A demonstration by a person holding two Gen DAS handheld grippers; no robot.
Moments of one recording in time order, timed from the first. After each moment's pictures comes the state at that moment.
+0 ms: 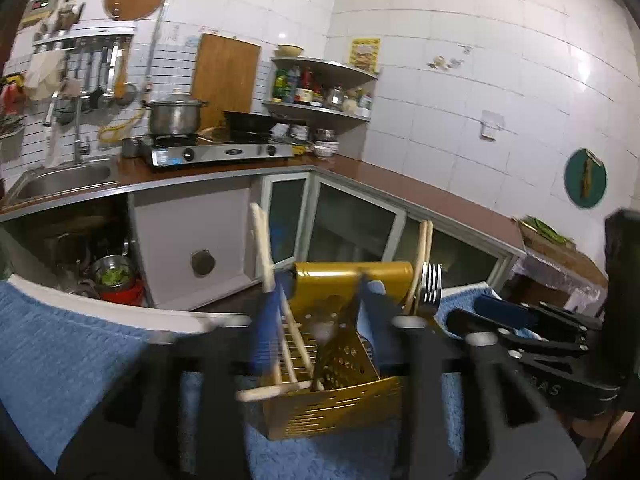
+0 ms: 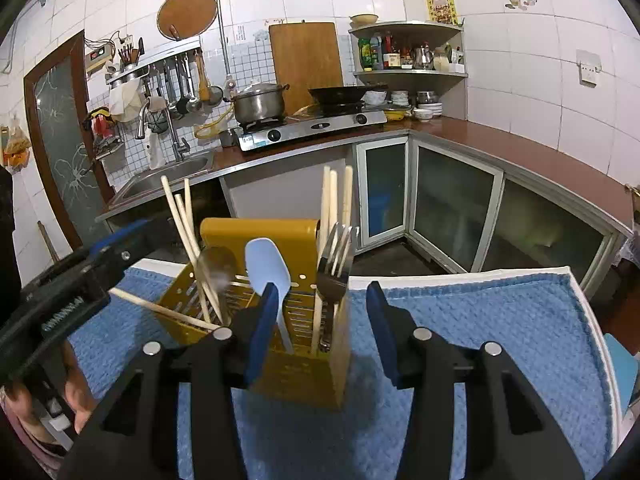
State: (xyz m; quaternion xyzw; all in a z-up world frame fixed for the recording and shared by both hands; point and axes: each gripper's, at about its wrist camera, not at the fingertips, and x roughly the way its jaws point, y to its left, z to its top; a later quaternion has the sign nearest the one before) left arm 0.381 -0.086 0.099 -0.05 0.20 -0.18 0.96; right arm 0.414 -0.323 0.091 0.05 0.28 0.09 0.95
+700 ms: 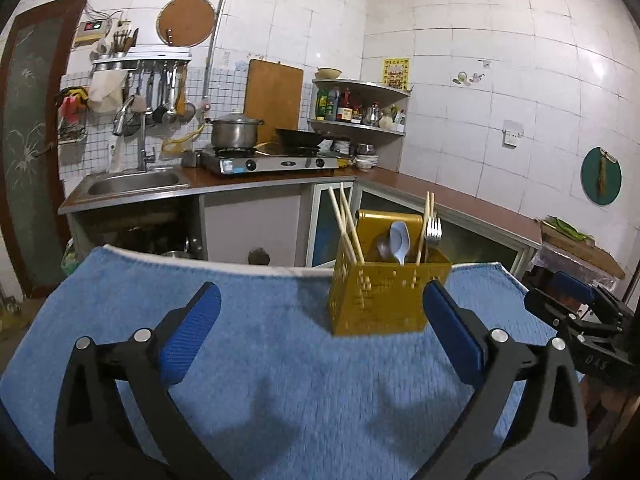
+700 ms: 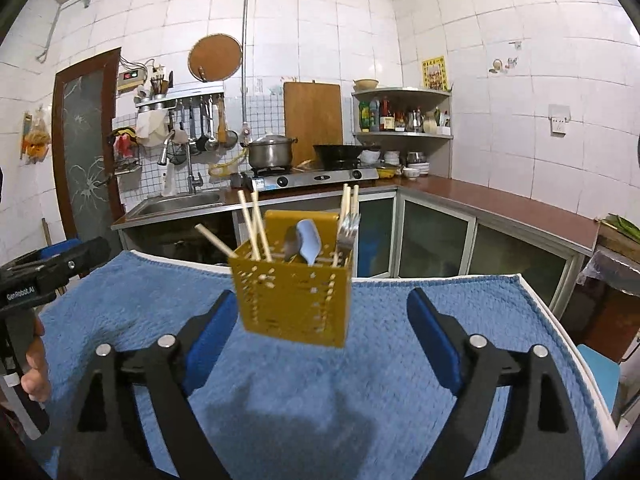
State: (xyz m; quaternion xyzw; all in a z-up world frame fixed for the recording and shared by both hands) left arm 0.211 -0.011 0.095 -0.04 0.18 -0.10 0.98; right arm 0.229 -0.310 0.090 0.02 0.16 0.07 0.98
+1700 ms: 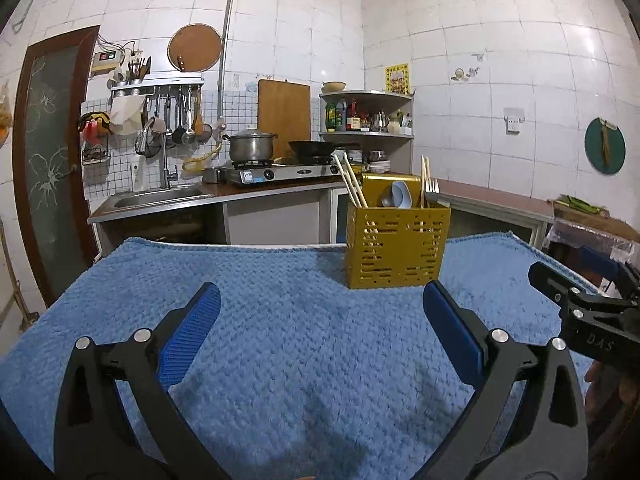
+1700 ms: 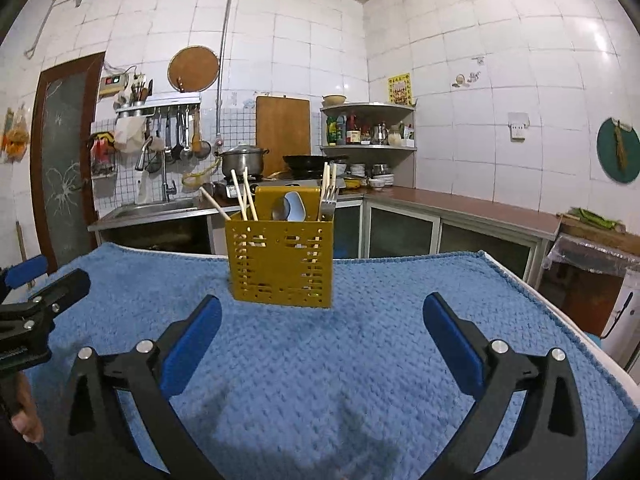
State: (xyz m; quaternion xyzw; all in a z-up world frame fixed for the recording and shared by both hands) left arm 0.139 -0.020 0.030 0.01 0.14 -0.07 0.99; right arm 0.161 -0.294 0.039 0.01 0.12 0.00 0.99
